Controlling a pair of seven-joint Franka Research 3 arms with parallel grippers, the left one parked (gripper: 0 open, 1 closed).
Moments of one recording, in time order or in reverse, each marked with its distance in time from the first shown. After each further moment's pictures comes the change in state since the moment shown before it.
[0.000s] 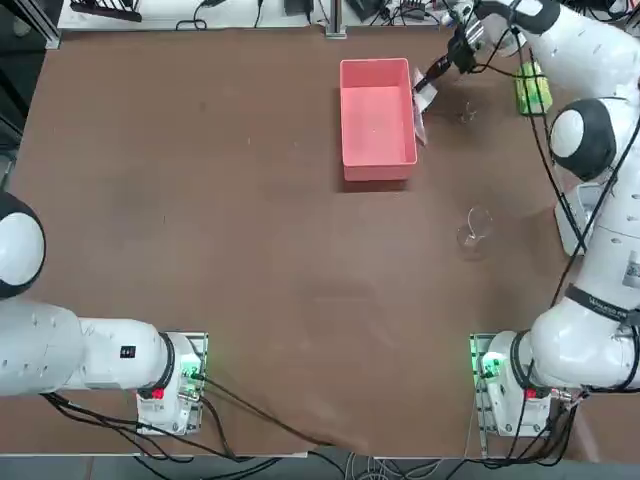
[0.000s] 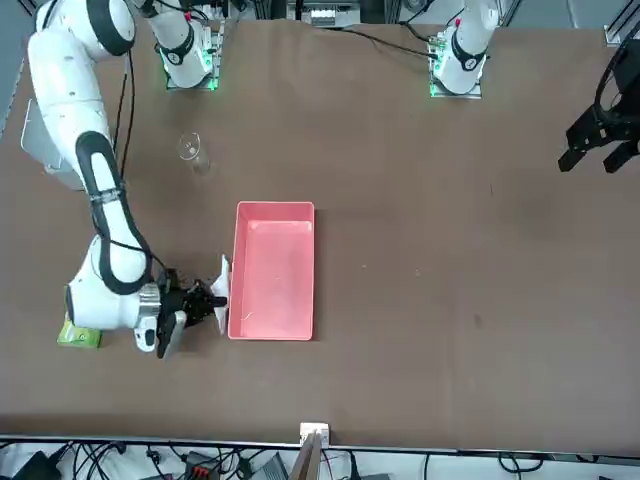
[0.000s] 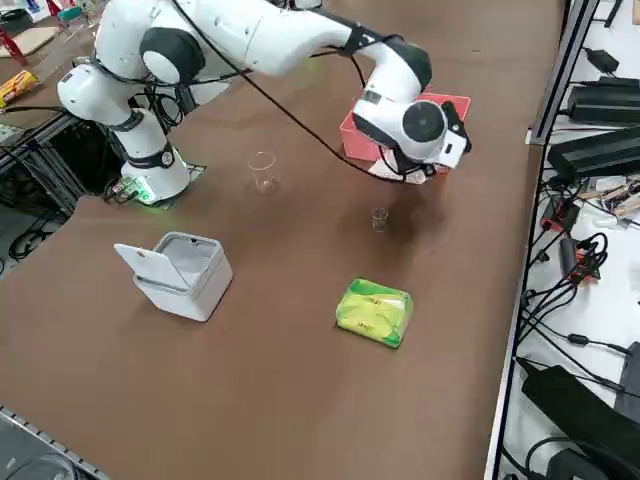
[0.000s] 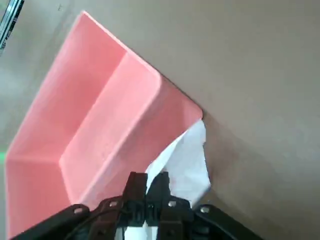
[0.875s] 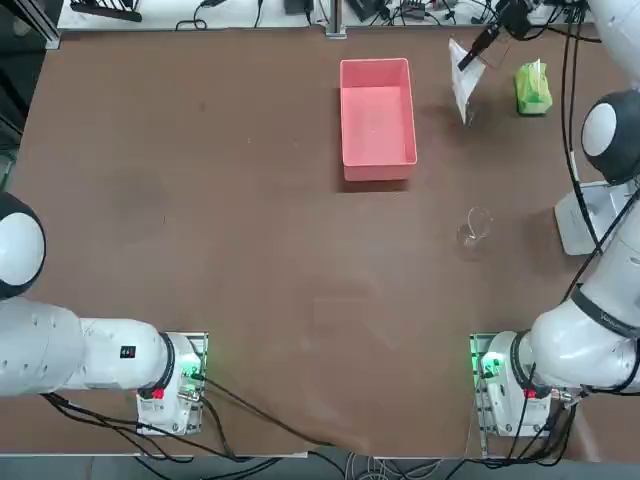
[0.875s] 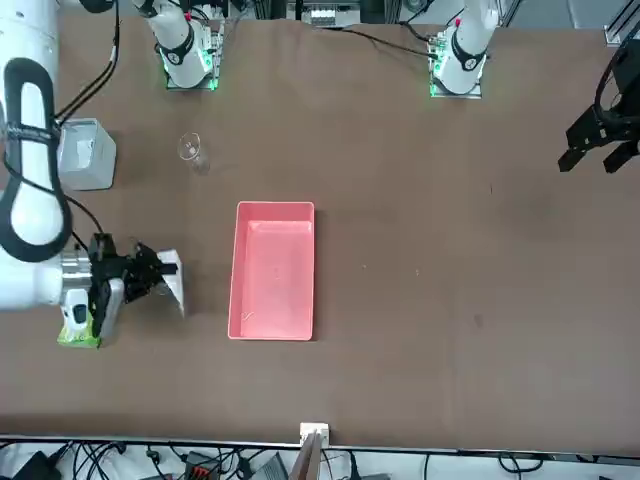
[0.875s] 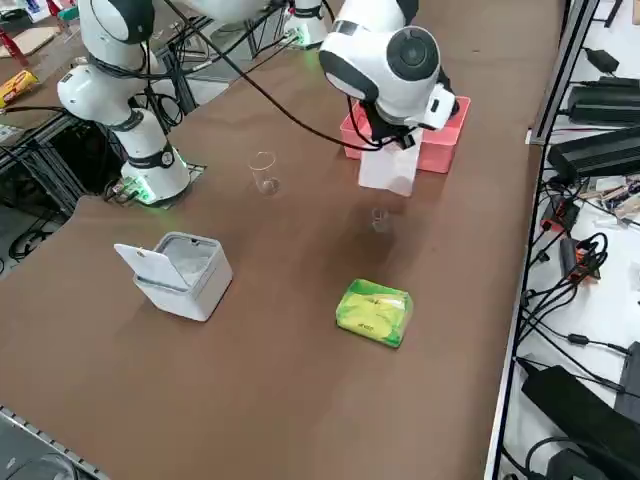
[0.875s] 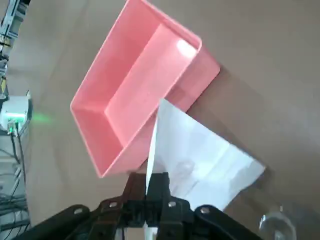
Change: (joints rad) arm -0.005 -0.234 -0.190 -0.025 -0.017 -0.365 0.000
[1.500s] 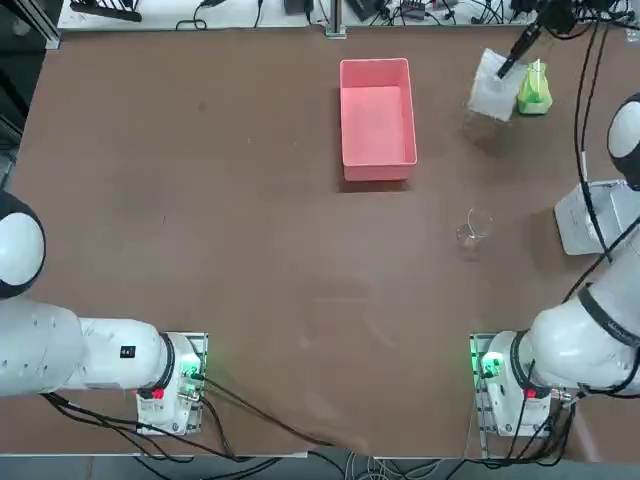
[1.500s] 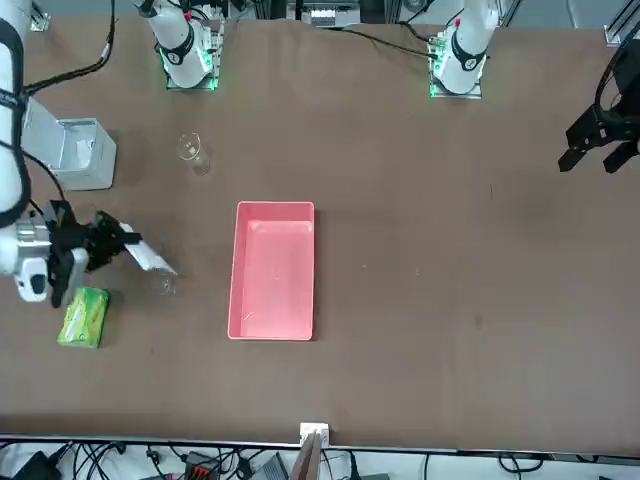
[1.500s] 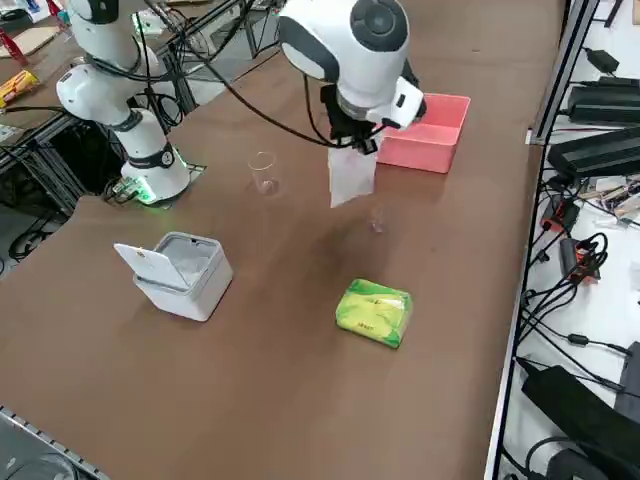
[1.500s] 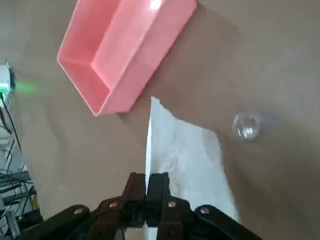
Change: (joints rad) arm -0.079 -0.140 -0.046 -0.083 -0.171 -0.135 0.000
